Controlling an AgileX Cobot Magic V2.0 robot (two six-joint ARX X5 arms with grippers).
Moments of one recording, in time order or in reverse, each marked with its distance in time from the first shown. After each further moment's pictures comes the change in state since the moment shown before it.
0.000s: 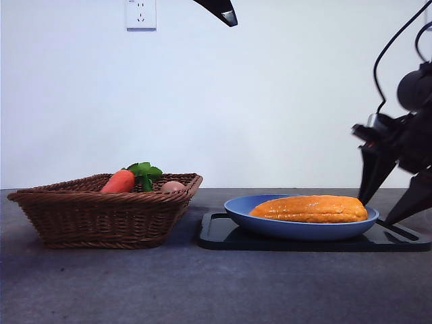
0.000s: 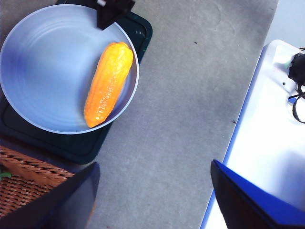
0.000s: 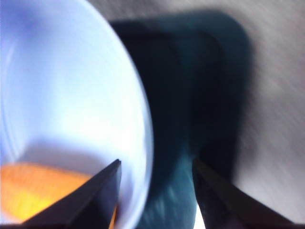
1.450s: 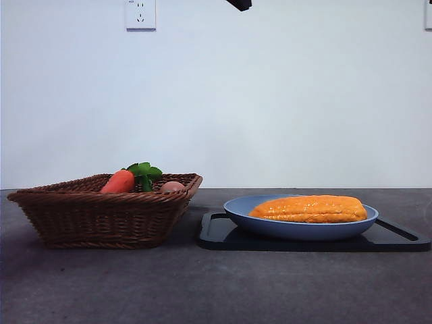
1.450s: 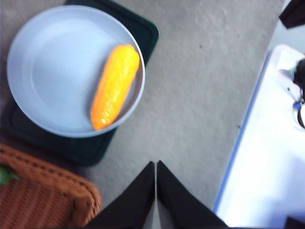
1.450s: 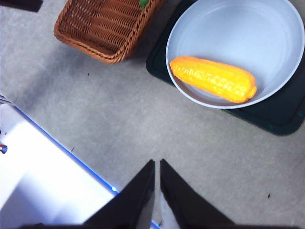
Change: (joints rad) left arm 0.014 0.000 0.000 0.040 0.000 -0.005; right arm 0.188 -0.828 0.000 -0.545 0.000 -0.225
